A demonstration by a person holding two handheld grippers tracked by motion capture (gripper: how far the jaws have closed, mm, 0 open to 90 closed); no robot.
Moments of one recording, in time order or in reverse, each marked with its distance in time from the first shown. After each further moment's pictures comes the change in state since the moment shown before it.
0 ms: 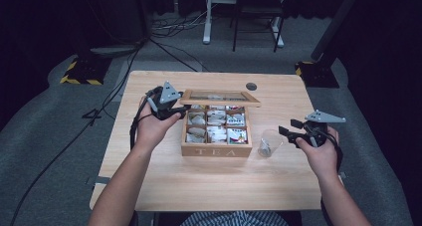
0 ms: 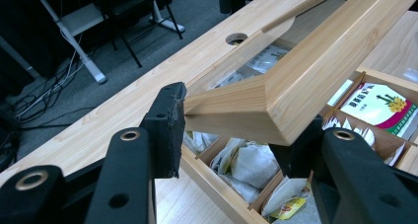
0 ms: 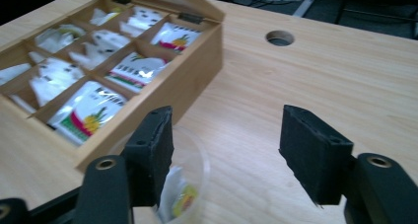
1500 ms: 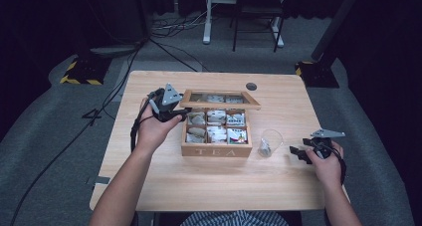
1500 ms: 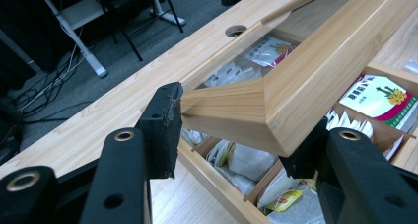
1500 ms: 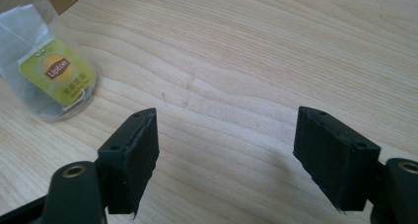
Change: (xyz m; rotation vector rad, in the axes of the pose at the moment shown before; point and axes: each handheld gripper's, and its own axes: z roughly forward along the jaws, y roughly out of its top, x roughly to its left) left arm -0.007 -0.002 0.000 0.034 0.011 0.010; right arm -0.060 -0.091 0.024 0.196 -0.025 0.019
